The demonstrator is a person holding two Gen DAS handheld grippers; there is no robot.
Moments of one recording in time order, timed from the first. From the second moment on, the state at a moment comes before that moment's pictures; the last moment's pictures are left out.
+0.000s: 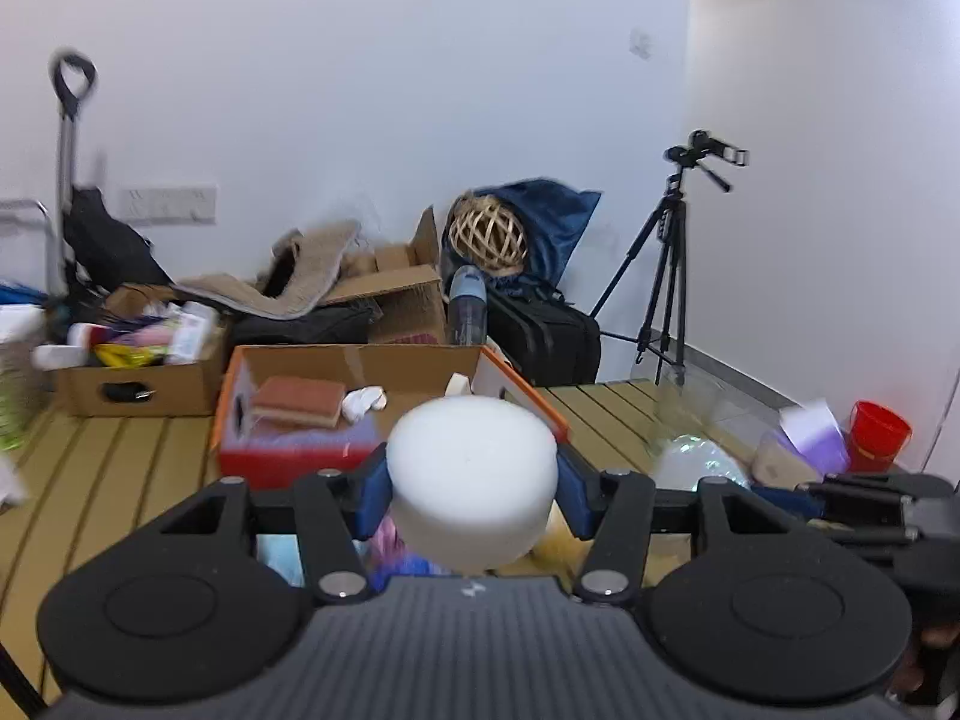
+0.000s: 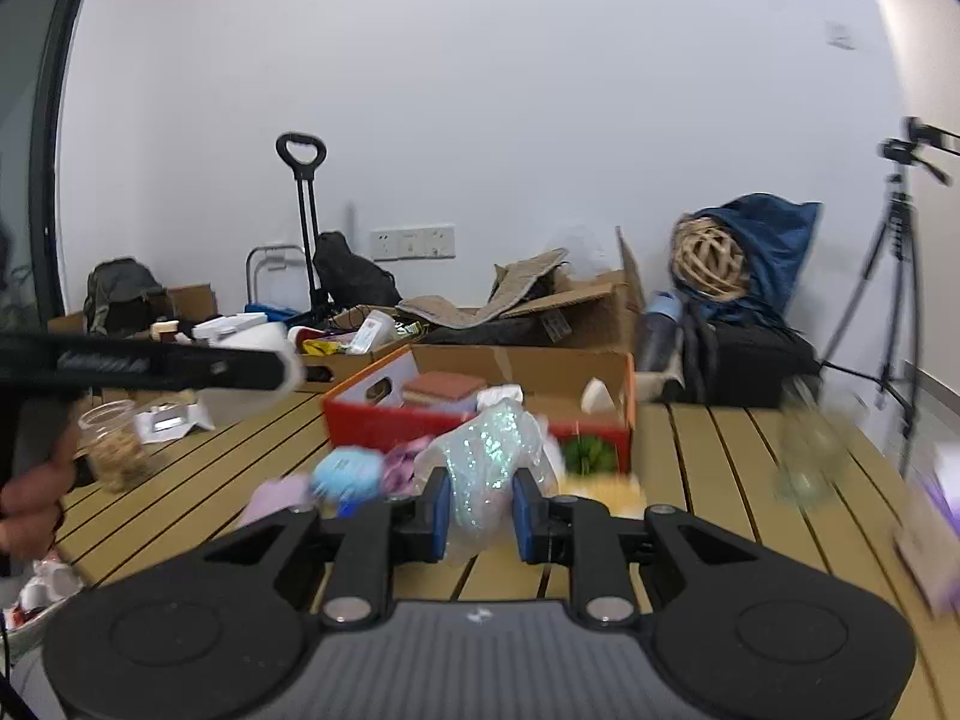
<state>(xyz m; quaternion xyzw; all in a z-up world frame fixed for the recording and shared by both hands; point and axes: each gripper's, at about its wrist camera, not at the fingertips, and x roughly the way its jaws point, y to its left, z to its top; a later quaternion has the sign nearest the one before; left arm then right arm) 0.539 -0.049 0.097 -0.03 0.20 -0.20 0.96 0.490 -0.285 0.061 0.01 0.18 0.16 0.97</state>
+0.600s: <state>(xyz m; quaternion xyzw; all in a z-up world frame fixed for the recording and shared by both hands) 0.916 -0.107 0.008 -0.04 0.36 -0.13 0.92 0.891 -0.244 0.010 -0.05 0.39 0.15 0.90</state>
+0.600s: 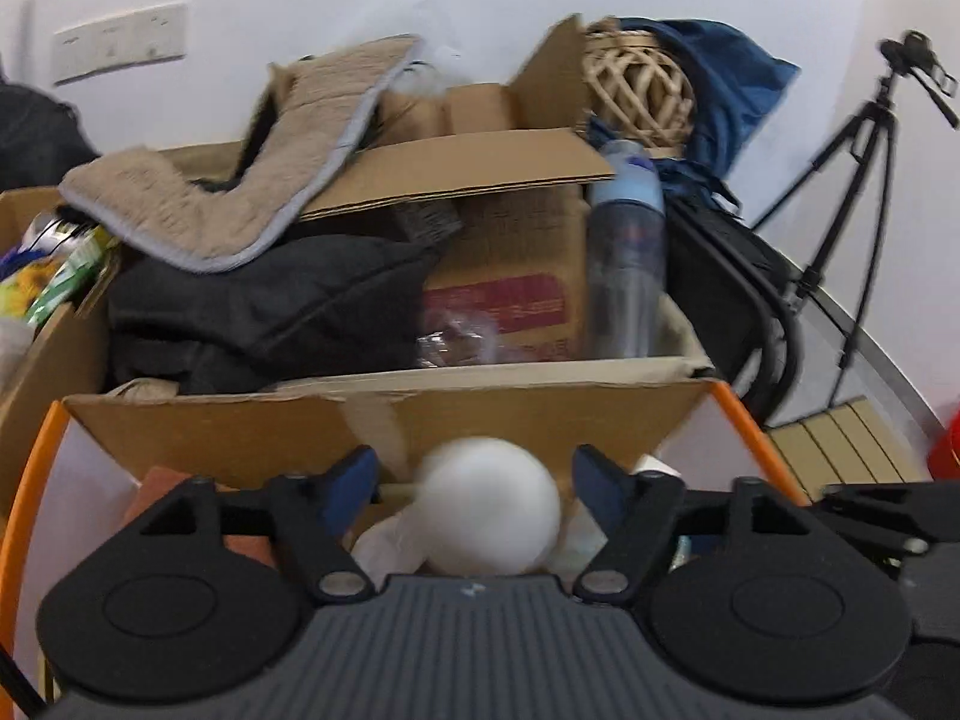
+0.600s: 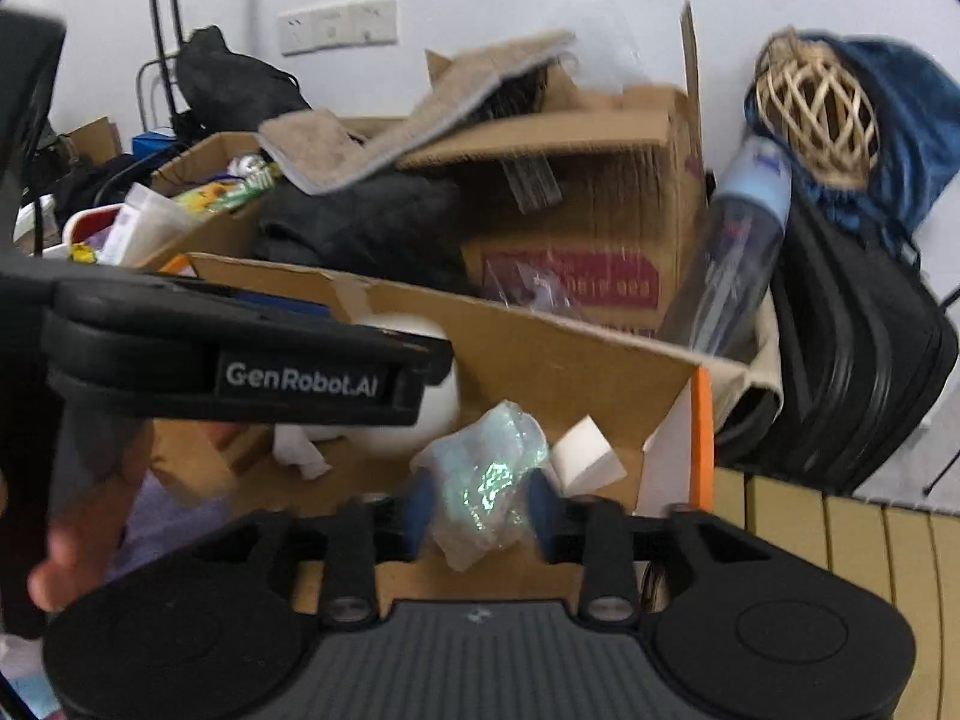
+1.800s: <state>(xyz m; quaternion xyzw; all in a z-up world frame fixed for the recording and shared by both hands) 0.289 0.038 0.119 0.08 0.06 -0.05 0.99 0.337 -0.277 0.129 -0.06 0.13 0.14 0.98</state>
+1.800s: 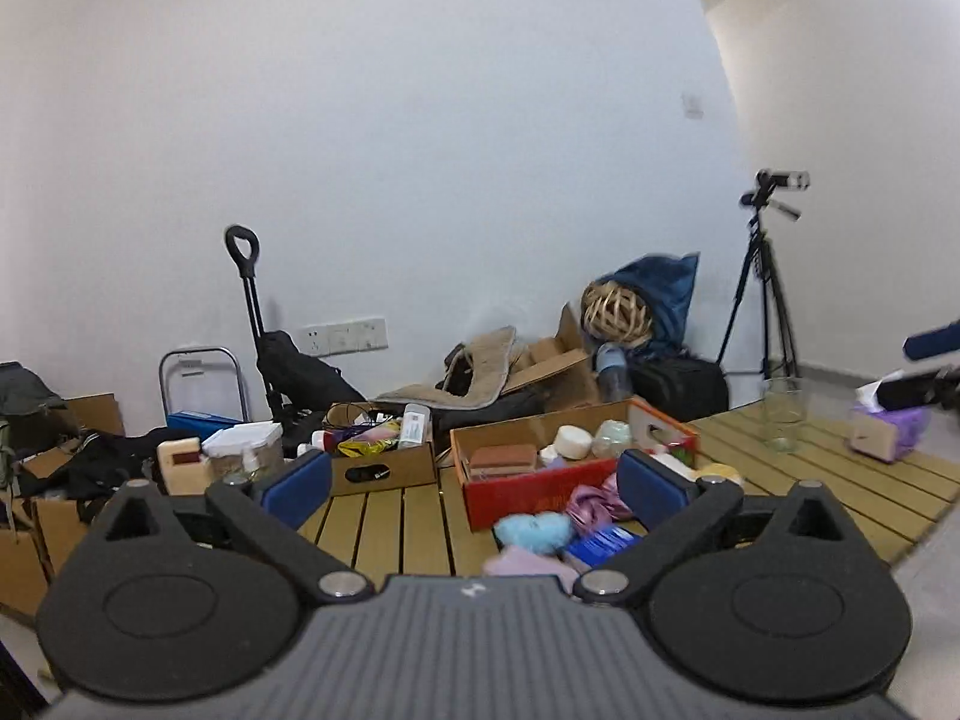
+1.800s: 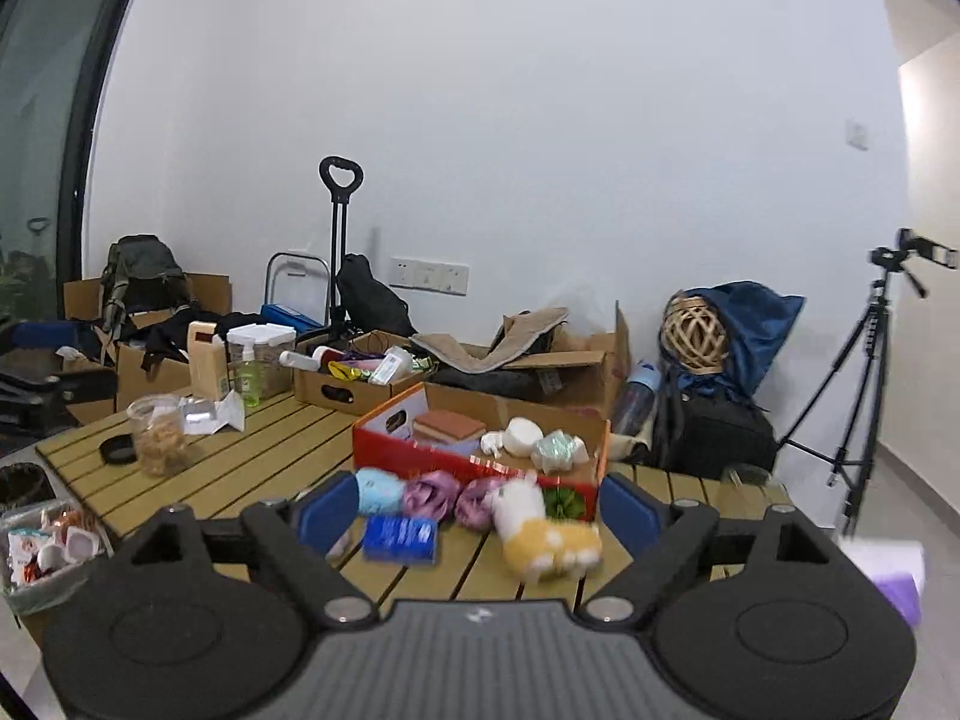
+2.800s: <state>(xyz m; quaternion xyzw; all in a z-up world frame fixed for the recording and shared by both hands) 0.296 0.093 0.015 -0.02 0.17 -0.05 0.98 0.297 -0.204 -0.001 0.00 0.18 0.14 0.97</state>
